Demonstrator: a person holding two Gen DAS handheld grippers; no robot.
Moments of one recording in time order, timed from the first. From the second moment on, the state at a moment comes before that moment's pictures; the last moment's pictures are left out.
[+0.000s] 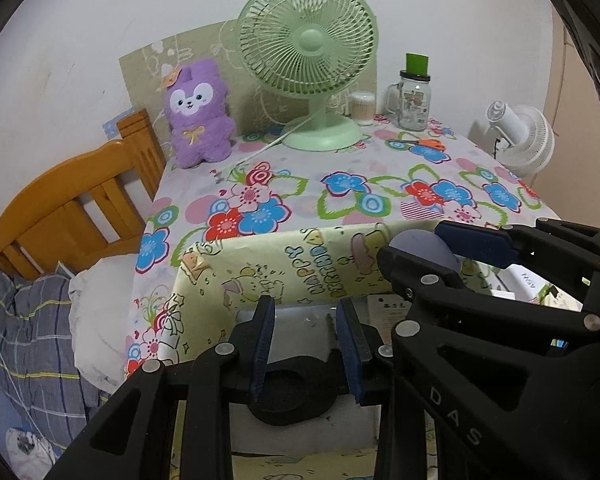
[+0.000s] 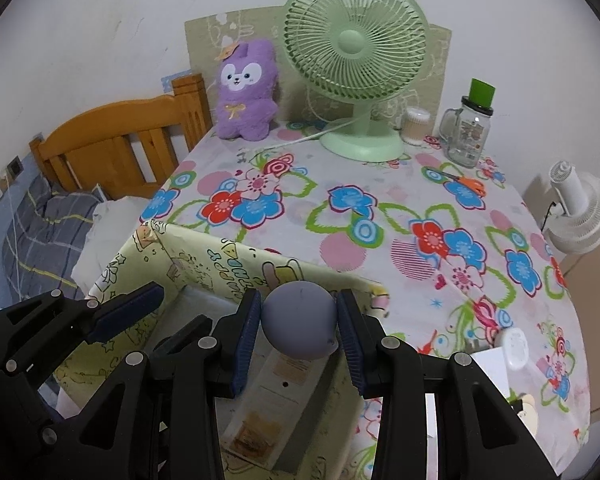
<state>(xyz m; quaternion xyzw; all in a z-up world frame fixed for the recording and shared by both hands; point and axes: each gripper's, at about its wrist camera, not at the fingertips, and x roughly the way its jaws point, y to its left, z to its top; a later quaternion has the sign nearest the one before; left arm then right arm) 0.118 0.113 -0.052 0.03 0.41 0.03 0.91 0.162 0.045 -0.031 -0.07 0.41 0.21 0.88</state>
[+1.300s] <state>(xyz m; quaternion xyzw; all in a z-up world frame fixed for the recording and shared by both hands) 0.091 0.085 -0.037 0.02 0.40 0.03 0.92 0.137 0.020 -0.014 -0.08 0.39 0.21 0.89</state>
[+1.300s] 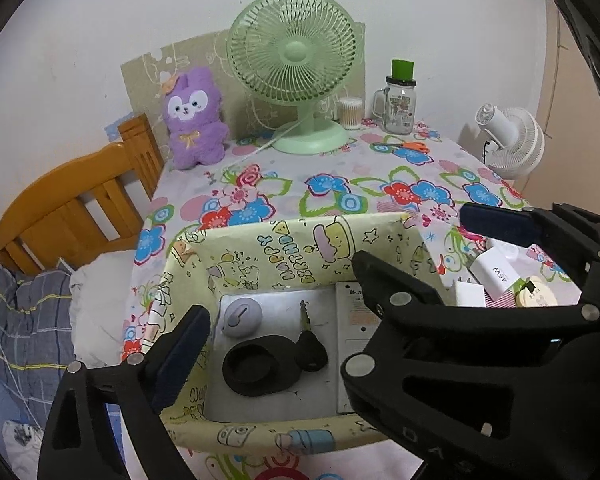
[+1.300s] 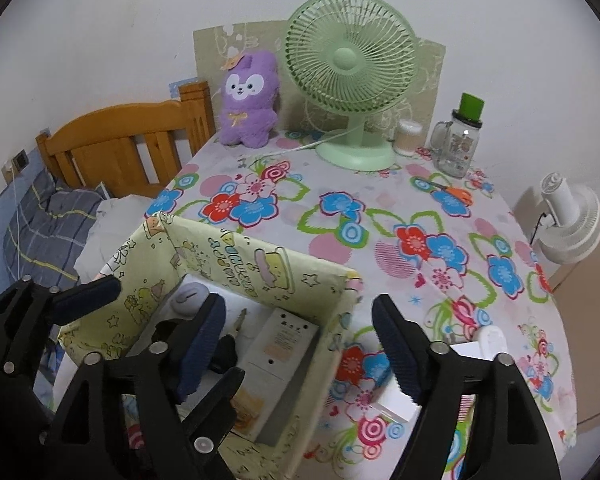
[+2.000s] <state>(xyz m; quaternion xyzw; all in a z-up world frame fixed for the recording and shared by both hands) 0.068 0.031 -0.014 0.03 0.38 0.00 0.93 0.107 -0.039 0.012 -0.07 0.36 0.17 0.91</state>
